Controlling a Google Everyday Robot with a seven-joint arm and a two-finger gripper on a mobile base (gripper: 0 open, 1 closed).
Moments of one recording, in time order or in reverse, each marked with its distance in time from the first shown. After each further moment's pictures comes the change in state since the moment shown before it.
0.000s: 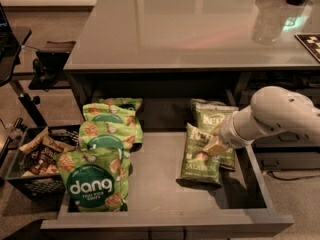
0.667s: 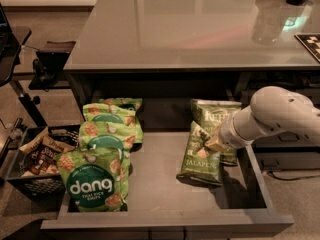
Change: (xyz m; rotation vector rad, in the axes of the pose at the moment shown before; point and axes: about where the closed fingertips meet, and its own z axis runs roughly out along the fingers) arm 0.000 0.000 0.000 0.000 0.000 0.000
